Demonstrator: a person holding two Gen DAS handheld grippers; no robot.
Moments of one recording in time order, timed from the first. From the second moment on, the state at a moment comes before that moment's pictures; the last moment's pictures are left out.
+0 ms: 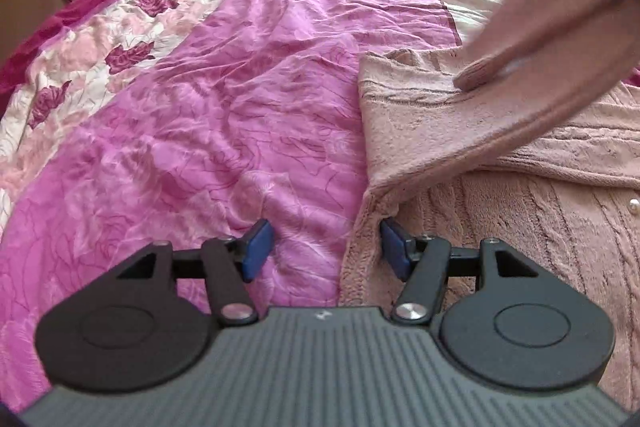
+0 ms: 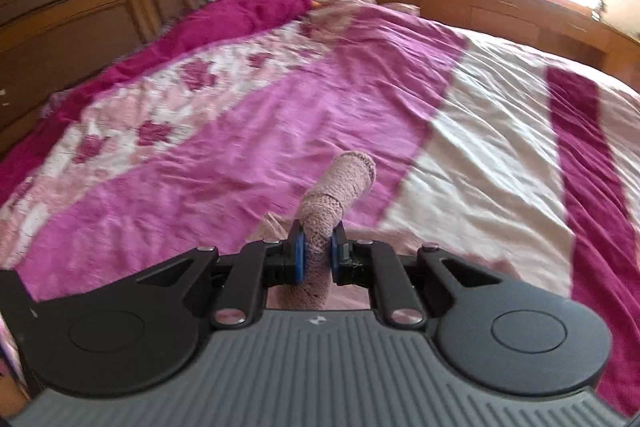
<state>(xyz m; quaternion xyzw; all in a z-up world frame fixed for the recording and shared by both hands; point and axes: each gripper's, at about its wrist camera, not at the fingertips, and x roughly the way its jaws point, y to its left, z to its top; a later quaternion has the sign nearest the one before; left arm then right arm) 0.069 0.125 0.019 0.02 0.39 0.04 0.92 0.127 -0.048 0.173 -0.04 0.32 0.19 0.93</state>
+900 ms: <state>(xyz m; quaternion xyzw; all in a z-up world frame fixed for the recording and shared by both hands) 0.073 0.110 0.044 -0.02 0.37 0.01 0.93 0.104 -0.084 0.088 0.01 0.36 0.14 0.92</state>
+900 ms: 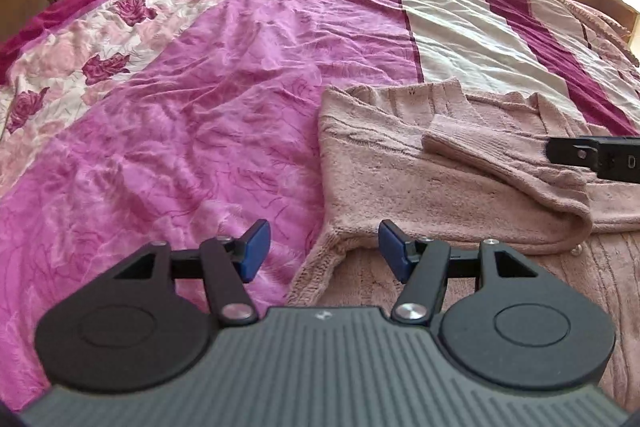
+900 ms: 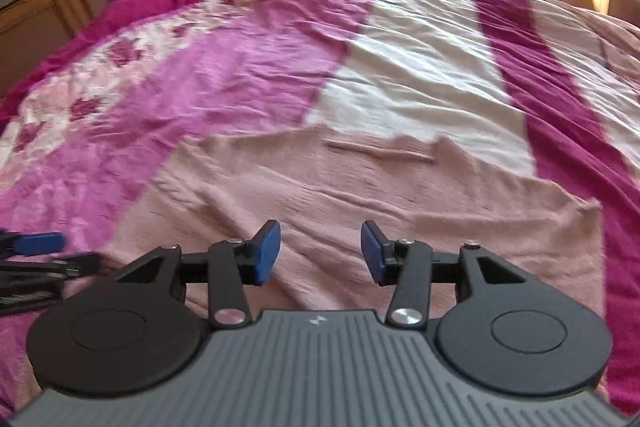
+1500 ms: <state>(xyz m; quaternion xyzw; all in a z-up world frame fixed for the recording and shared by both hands) 0.082 0.112 0.014 0.00 0.39 0.02 0.92 0.146 -0.031 0.039 0.01 0.37 0.14 0.92</state>
